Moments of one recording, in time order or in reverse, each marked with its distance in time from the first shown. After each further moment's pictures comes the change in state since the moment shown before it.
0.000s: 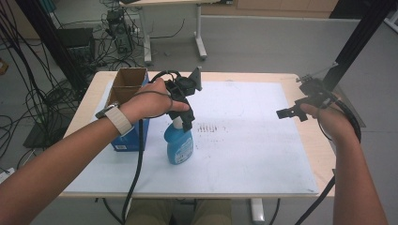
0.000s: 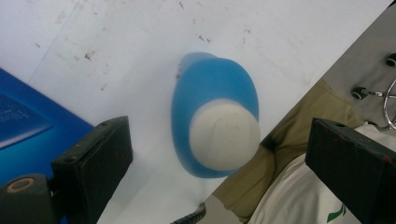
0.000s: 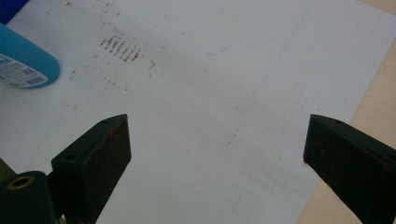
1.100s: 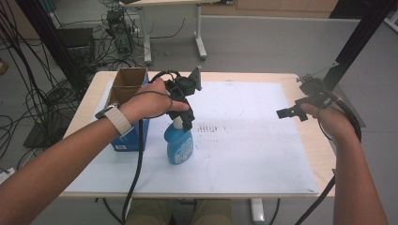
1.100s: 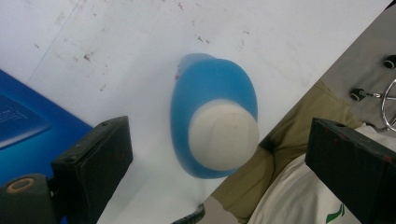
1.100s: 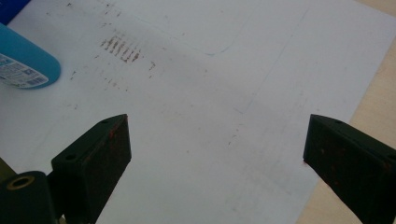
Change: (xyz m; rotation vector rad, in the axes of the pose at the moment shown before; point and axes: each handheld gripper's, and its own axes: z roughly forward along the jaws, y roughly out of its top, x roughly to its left) left arm 0.001 -0.001 -0.001 -0.005 -0.004 -0.002; right arm 0.000 0.000 -0.001 -0.003 -0.001 0.000
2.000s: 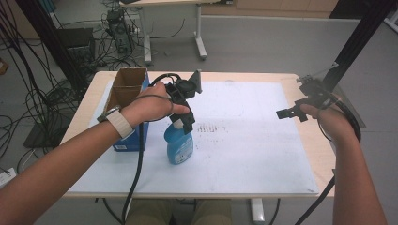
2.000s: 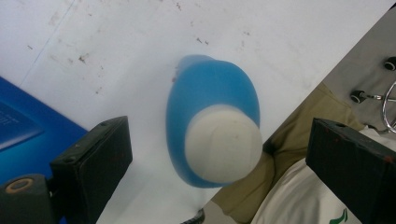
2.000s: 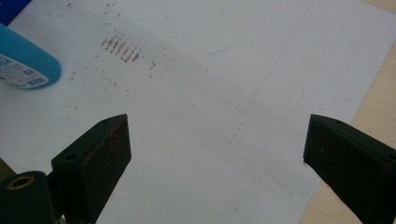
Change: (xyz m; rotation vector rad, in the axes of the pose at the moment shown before) left arm -0.001 -0.001 0.012 -0.005 -0.001 0.003; right arm -0.001 -0.002 0.002 -0.002 0.004 0.003
